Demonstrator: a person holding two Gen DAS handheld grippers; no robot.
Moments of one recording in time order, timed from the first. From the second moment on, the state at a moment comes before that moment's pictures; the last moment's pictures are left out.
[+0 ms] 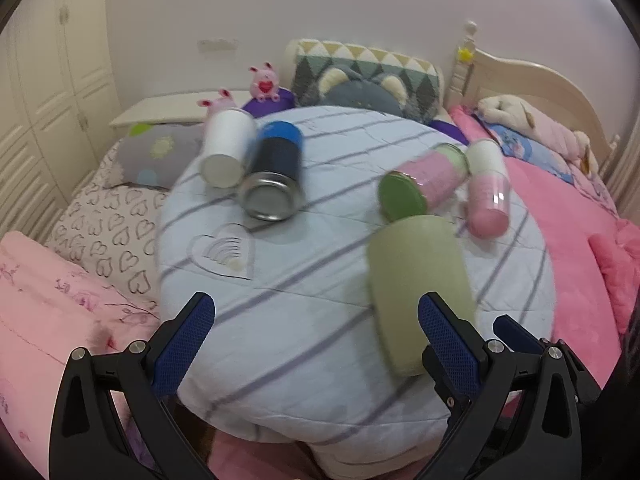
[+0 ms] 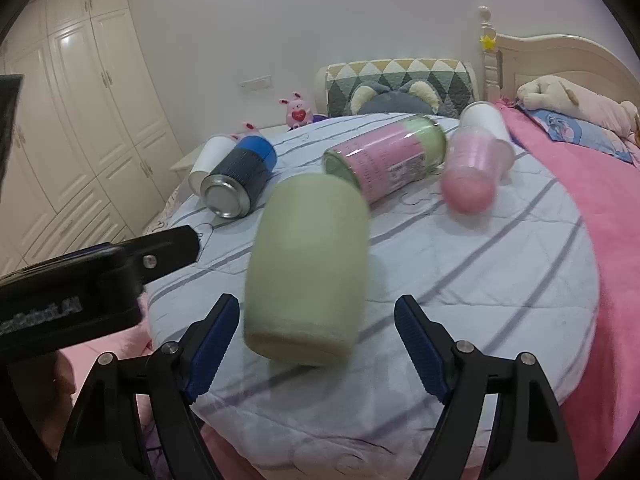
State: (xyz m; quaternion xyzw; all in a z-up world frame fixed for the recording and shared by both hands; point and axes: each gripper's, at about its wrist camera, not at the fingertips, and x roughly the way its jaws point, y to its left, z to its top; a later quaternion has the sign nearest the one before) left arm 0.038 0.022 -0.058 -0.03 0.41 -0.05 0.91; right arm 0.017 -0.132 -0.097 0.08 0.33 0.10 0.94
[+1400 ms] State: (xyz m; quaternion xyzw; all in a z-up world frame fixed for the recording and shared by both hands) left arm 0.096 -0.071 -0.090 0.00 0.48 -0.04 0.88; right arm 0.041 -0.216 -0.107 0.02 0.33 0.11 0.94
